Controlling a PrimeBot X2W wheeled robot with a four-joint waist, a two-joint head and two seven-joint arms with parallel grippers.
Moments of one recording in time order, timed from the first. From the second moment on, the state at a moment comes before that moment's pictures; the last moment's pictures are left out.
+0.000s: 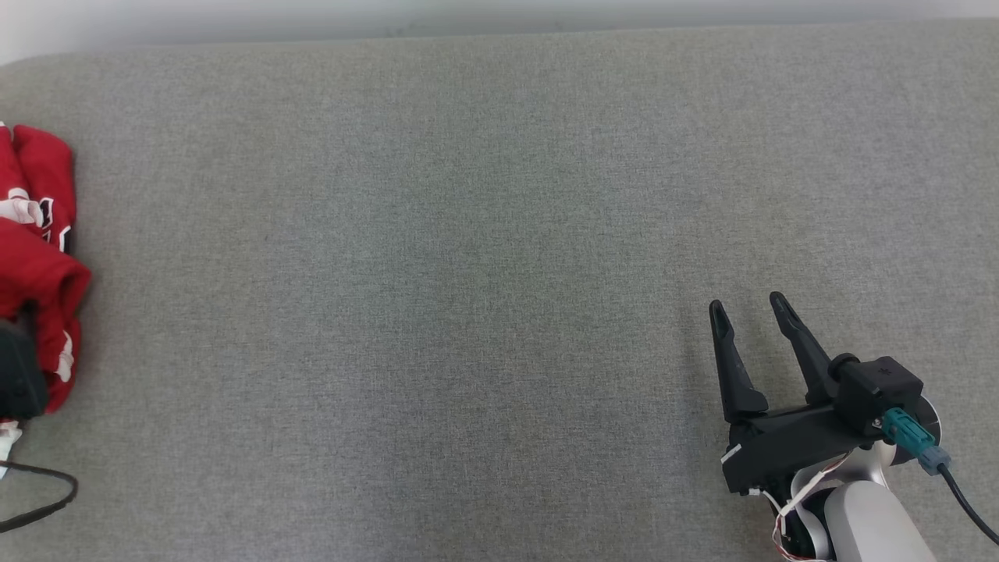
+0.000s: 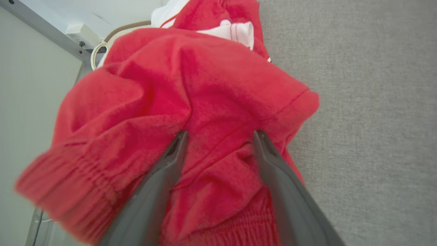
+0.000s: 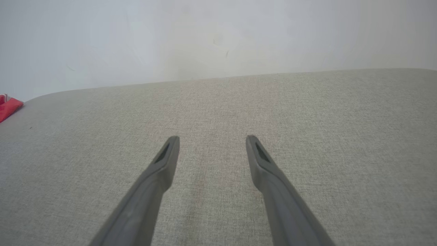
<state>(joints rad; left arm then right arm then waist) -0.92 0.48 -0.08 0.97 -0.21 -0.08 0.17 -0.26 -0.15 0.23 0.10 0.17 0.13 -0.13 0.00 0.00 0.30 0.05</state>
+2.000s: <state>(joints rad) -0.99 0.31 -0.54 0.23 -0.28 -0.13 0.10 -0.24 -0.06 0.23 0.23 0.20 0.13 -0.22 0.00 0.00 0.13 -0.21</state>
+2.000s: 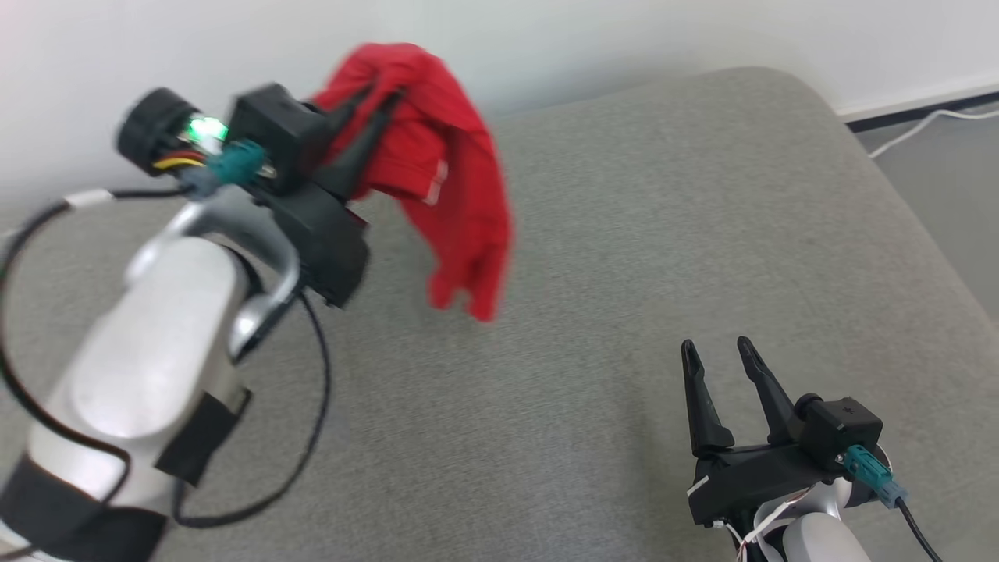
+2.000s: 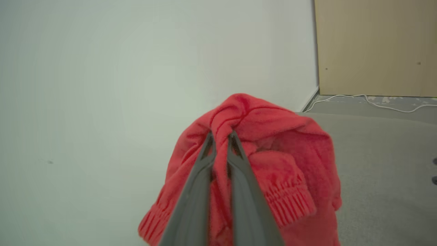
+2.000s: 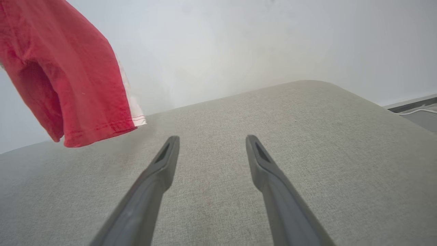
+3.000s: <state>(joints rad) -0.66 0.37 -0.68 0.45 -0.37 -0.12 -0.05 -0.23 -0.06 0.22 0.24 0.20 0.13 -0.22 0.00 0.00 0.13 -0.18</state>
